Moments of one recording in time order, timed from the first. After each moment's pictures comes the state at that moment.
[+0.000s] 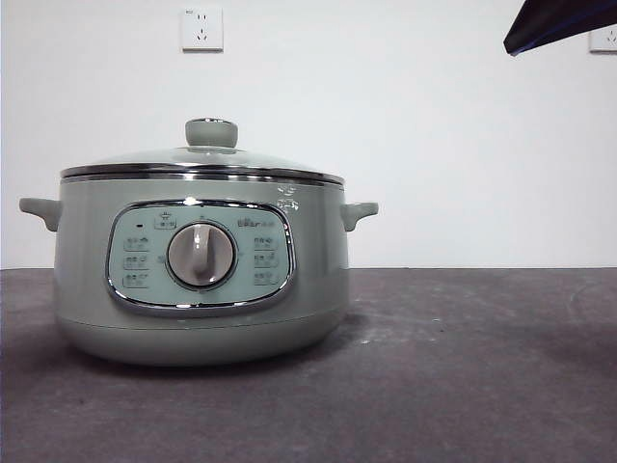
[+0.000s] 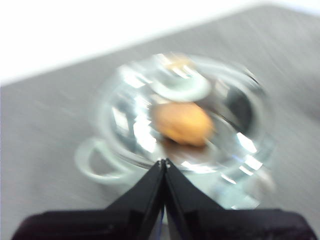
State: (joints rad) left arm -0.39 0.36 0.54 -0.45 0.01 0.09; right arm 0.73 0.71 0.66 -0.35 0.21 0.18
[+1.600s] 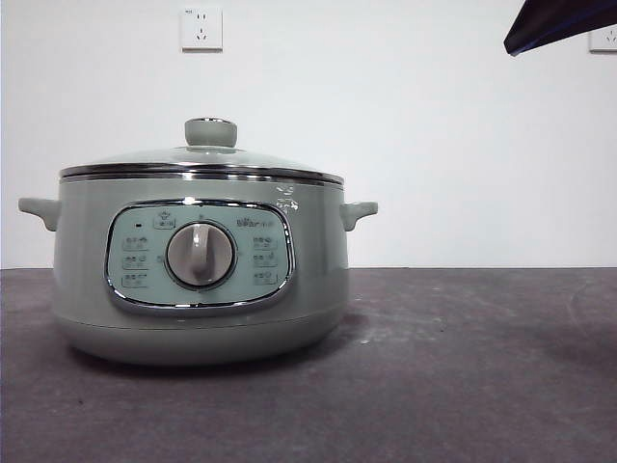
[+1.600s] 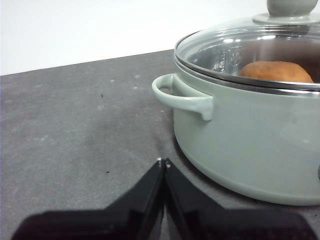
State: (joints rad) left arm -0.06 0.01 0.02 -0.18 0.13 0.10; right arm 0.73 0.71 0.66 -0.35 0.21 0.18
